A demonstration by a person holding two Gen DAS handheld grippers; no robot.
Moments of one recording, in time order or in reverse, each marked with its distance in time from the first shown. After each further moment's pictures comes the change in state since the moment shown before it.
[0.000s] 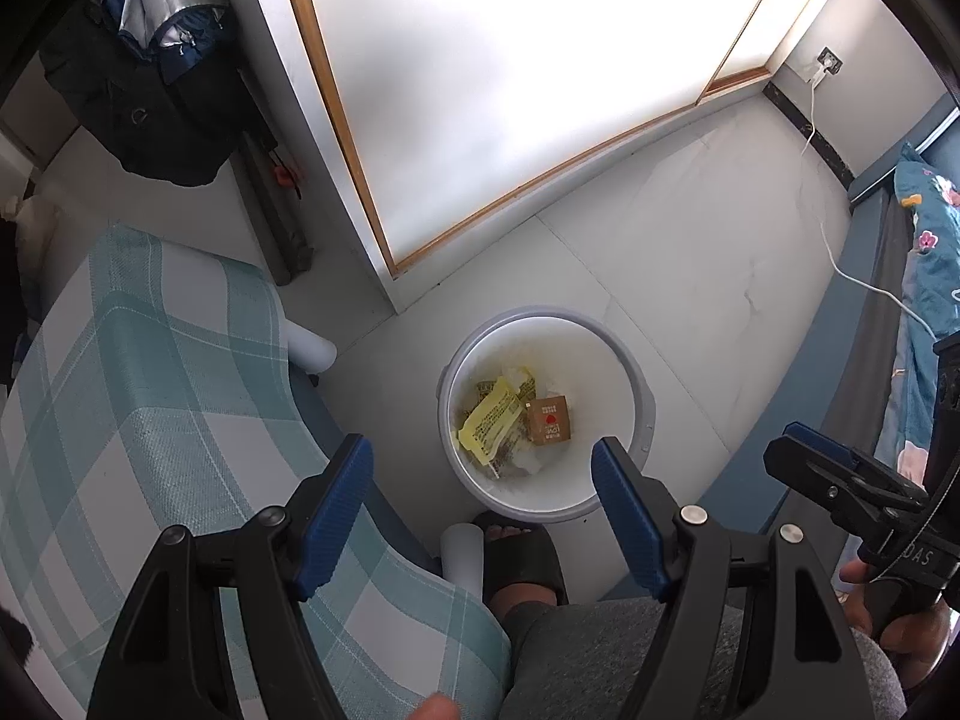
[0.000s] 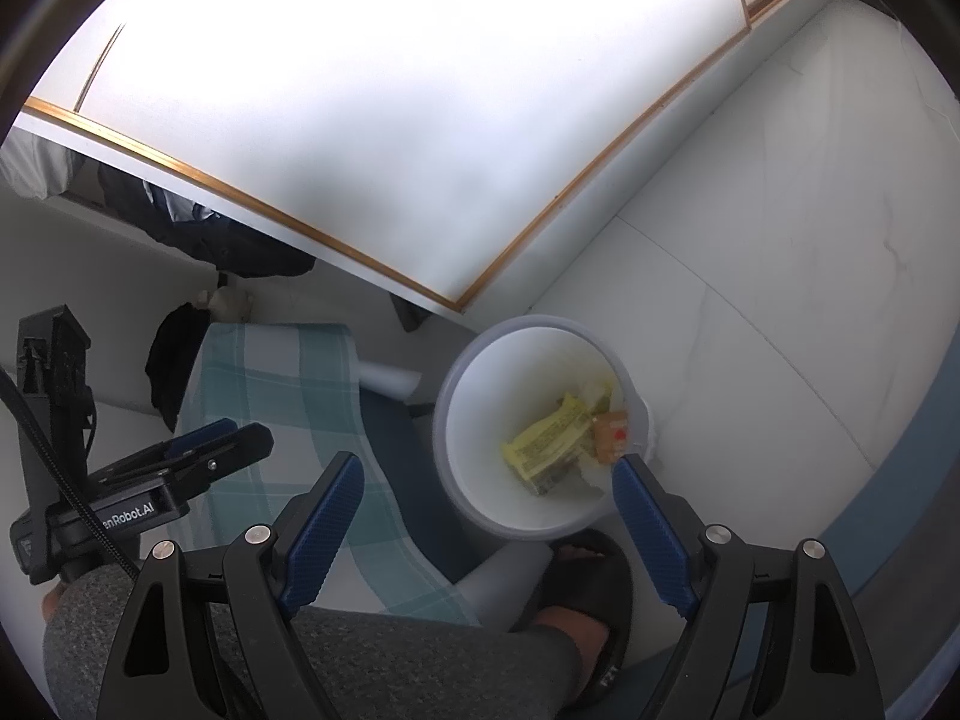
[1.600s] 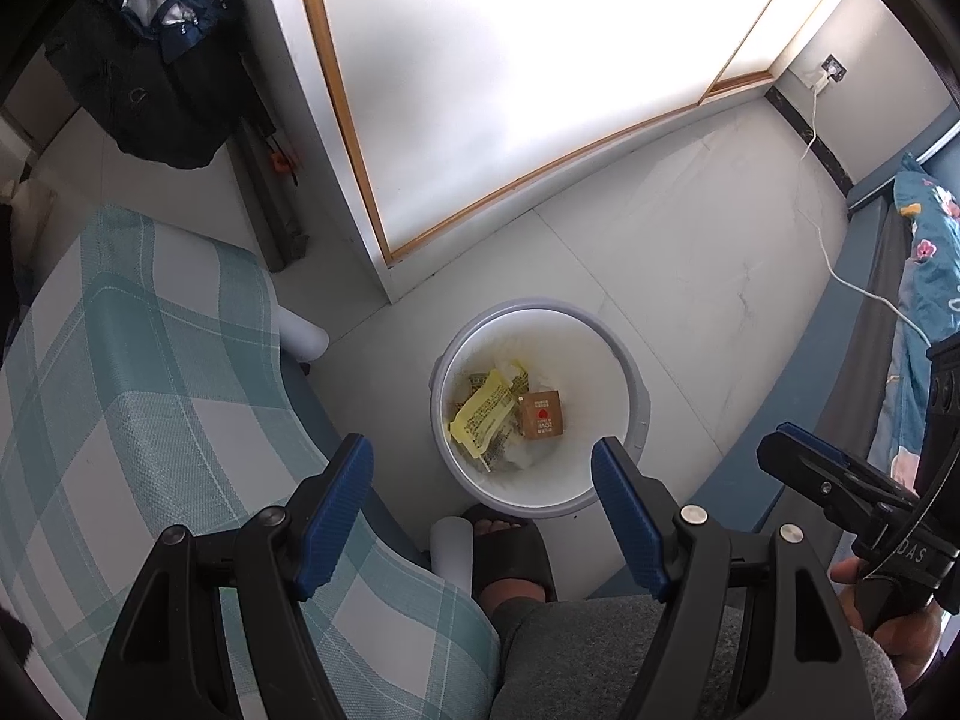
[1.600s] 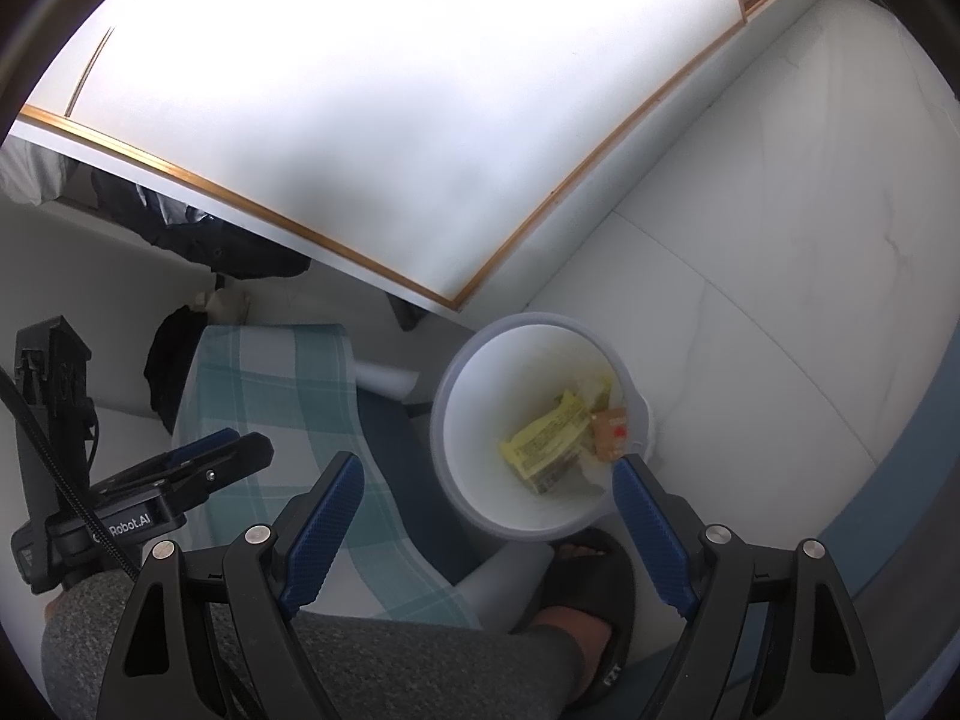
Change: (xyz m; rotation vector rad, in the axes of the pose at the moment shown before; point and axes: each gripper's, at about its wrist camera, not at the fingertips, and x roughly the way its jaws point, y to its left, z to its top) left arm 0.003 0.005 -0.001 -0.039 0.015 -0.027; right arm 0.005 -0.001 -0.001 0.015 0.006 0.000
